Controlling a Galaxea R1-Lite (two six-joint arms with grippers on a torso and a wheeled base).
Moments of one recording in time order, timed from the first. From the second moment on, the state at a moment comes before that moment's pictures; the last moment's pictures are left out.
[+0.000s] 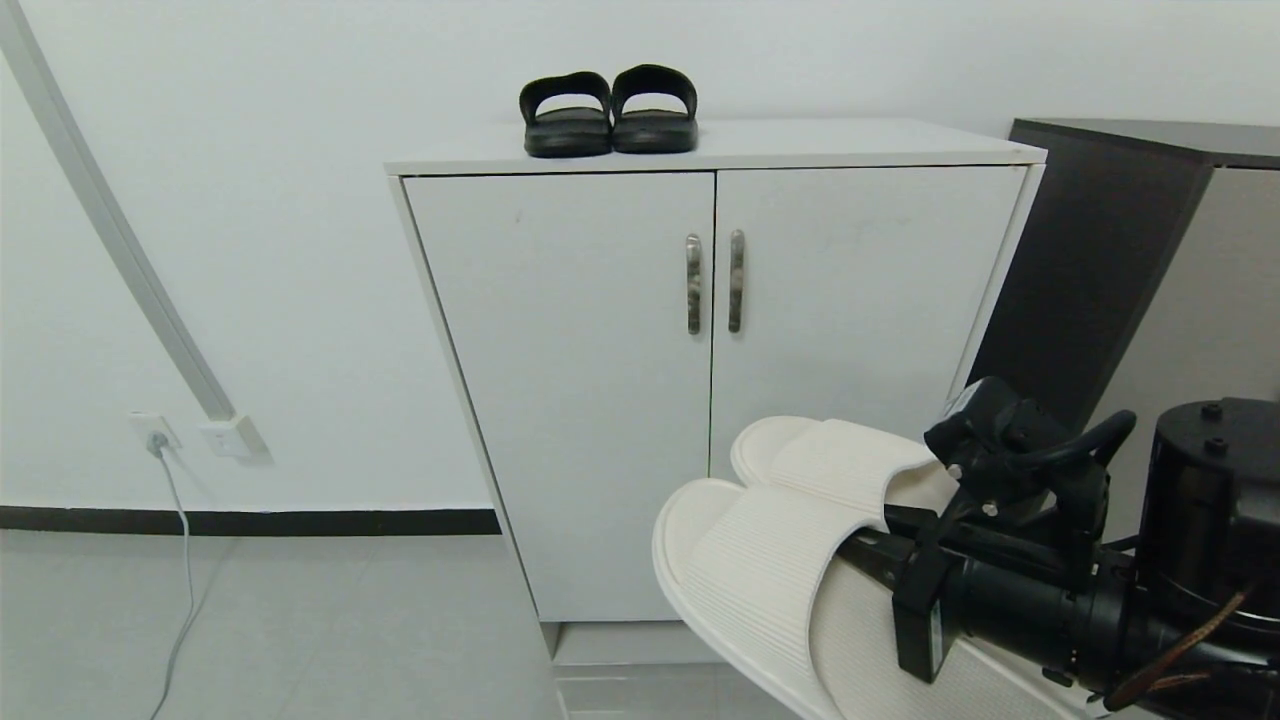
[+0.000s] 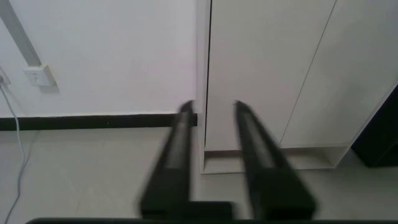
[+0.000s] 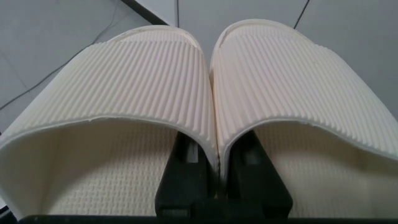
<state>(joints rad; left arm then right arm) 0.00 0.00 0.00 0.00 0.00 -0.01 0.86 1.47 -0.58 -0.69 -0.06 -0.07</state>
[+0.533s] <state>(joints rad) 0.00 0.00 0.00 0.00 0.00 0.00 0.86 1.47 -0.58 -0.69 -0.06 -0.07</state>
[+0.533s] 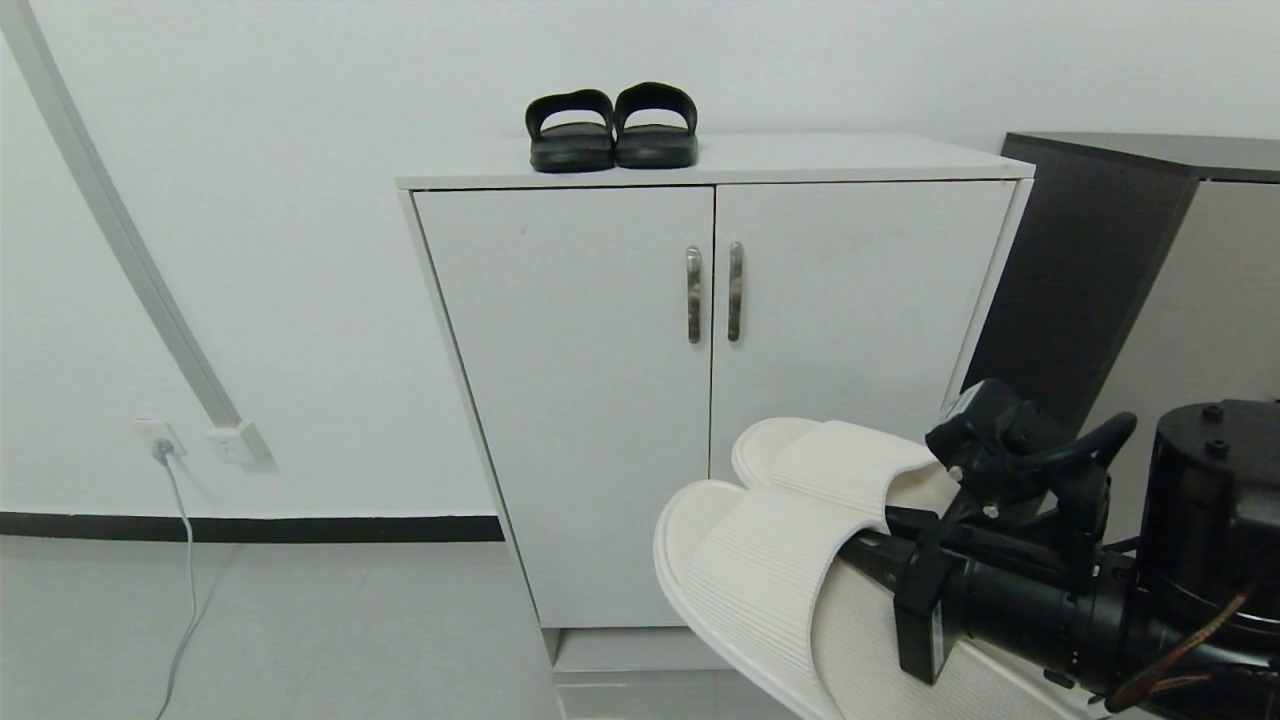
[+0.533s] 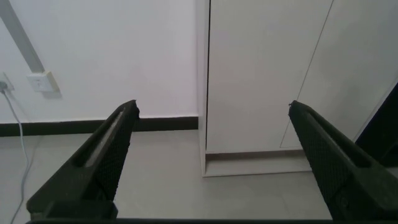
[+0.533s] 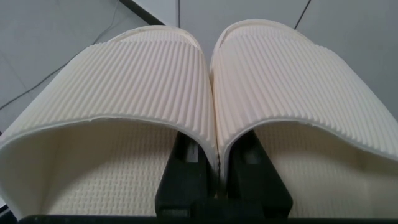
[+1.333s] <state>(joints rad) -0.01 0.31 -0.27 -0.05 -0.12 -0.03 0.86 1.47 -0.56 -0.69 -0.06 -0.07</state>
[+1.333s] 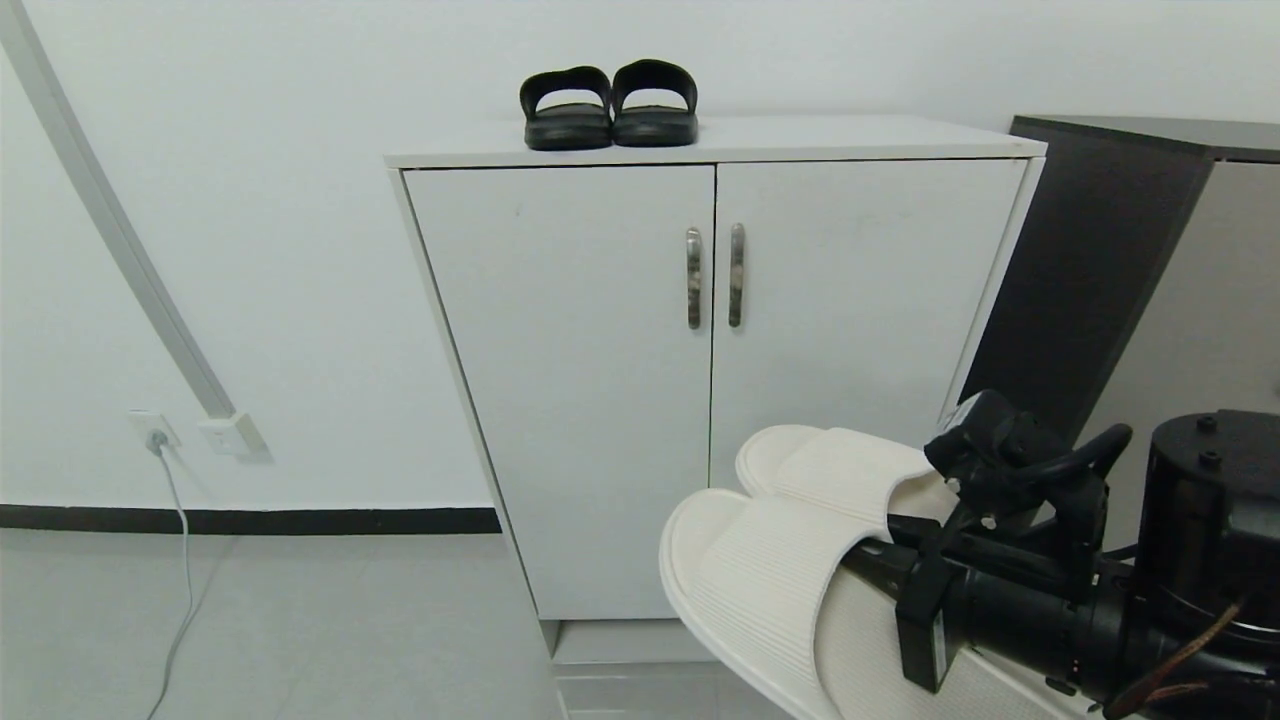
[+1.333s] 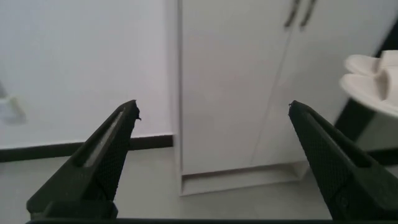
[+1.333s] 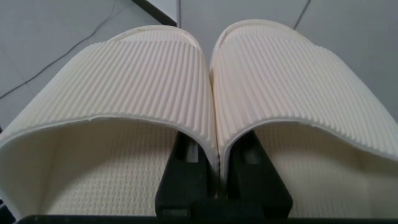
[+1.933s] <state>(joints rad) -0.12 0.92 -0.41 -0.48 -0.40 -0.04 0.86 1.47 -0.56 -0.69 -0.06 -0.07</state>
